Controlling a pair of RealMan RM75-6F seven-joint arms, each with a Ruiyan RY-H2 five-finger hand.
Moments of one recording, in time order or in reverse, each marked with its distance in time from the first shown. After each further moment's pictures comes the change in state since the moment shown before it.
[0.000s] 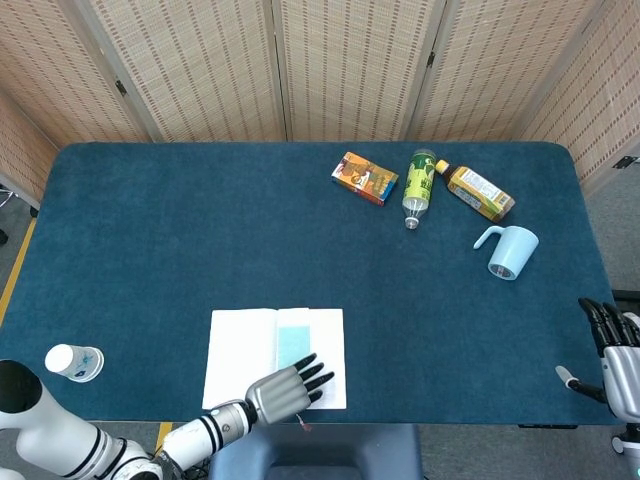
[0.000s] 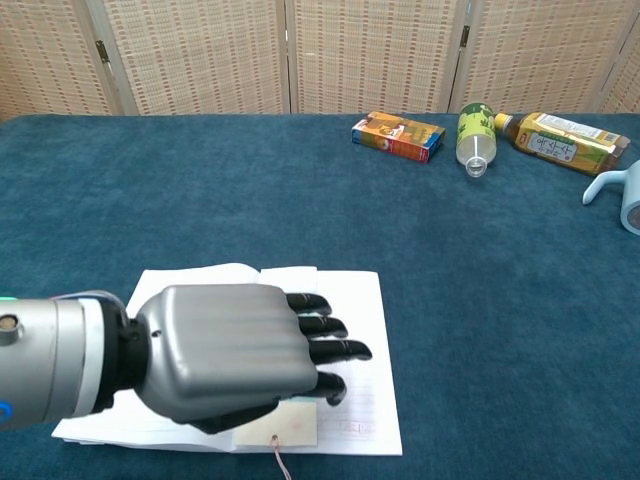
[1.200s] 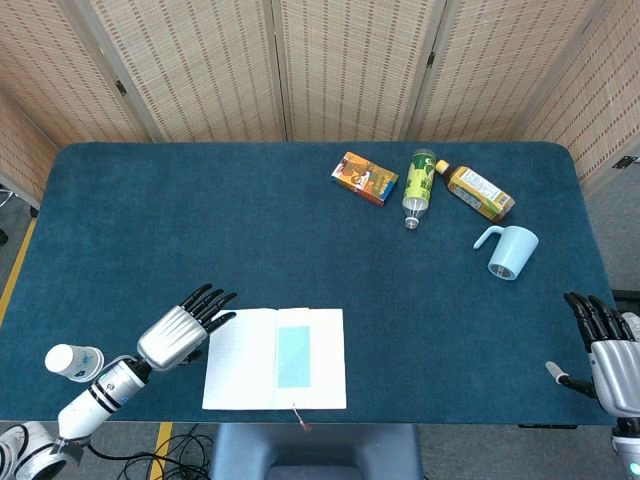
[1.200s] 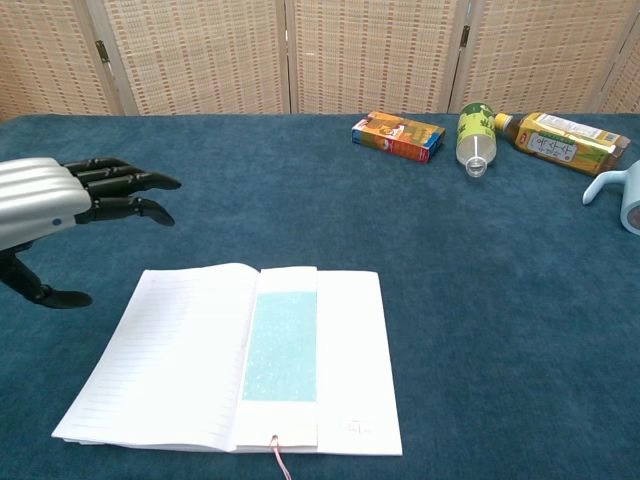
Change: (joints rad) left arm 0.436 0.157 0.031 0.586 0.646 0.327 -0.851; right arm 0.025 0.020 -0.002 -0.041 -0.041 -0.003 -0.039
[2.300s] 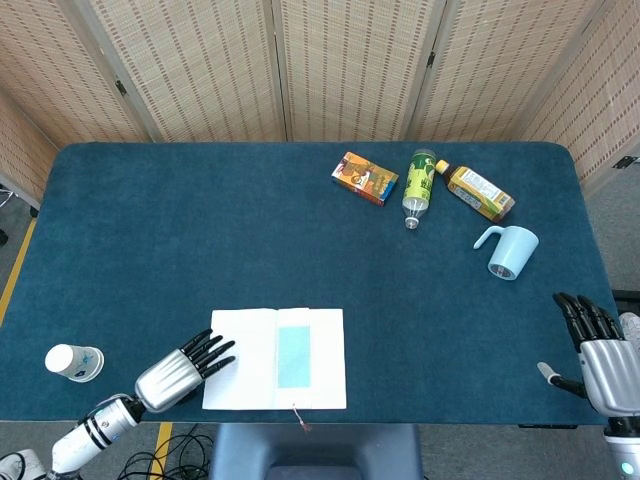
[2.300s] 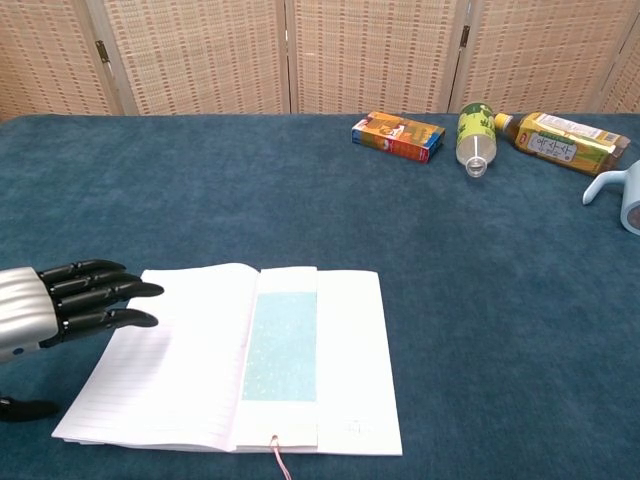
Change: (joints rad) left arm 0.186 -0.176 0.042 0.316 0.236 0.075 -0.107; right arm 0.009 0.001 -0.009 -0.036 -0.012 -0.003 -0.039
